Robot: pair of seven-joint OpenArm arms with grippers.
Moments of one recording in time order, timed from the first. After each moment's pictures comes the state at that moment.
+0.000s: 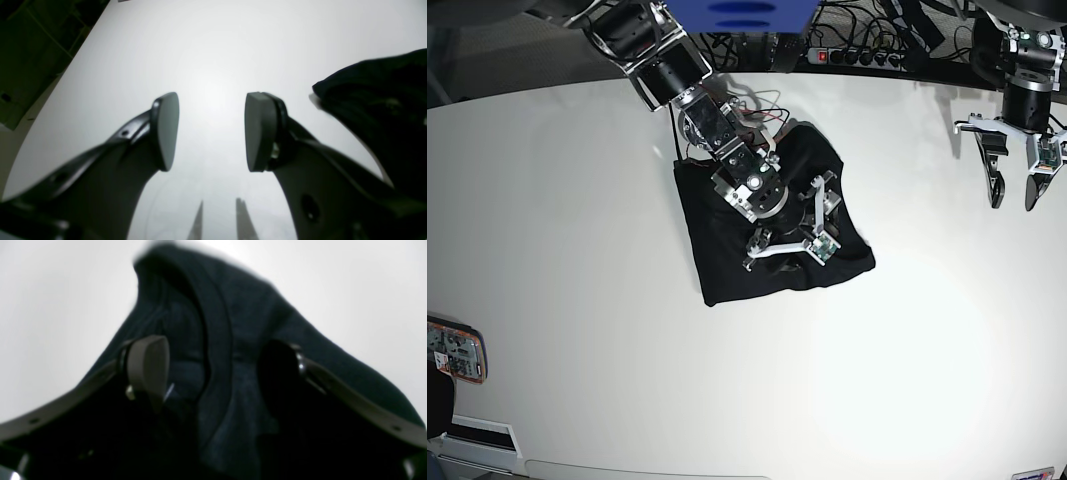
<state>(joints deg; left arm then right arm) 33.3 -2.4 -46.3 117.9 -13.1 -37.6 12.5 5.5 -5.8 -34.0 73.5 -12.3 13.8 -26.7</state>
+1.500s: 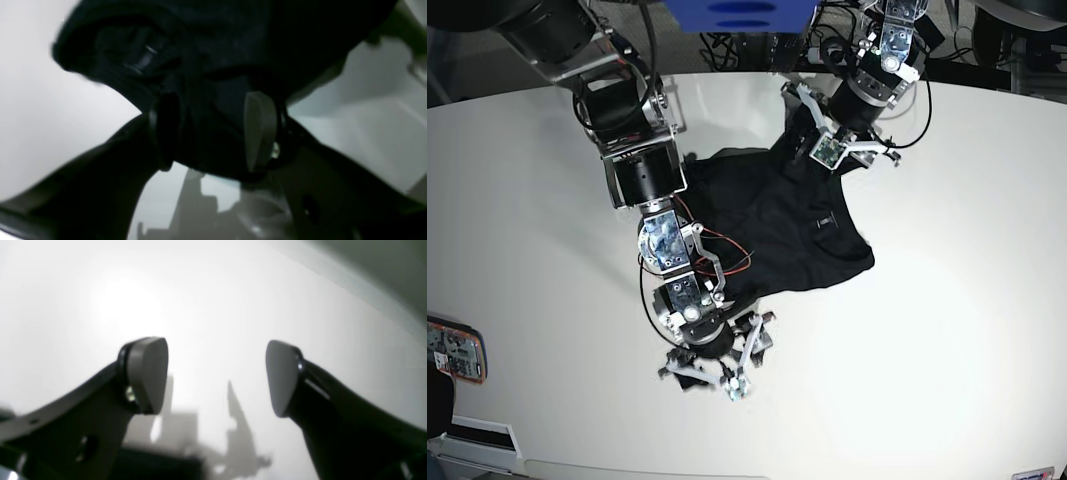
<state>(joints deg) 32.8 -3.1 4.6 108.4 11.4 -24.6 18.5 25.5 -6.3 -13.8 60.0 -12.1 14.0 -31.9</state>
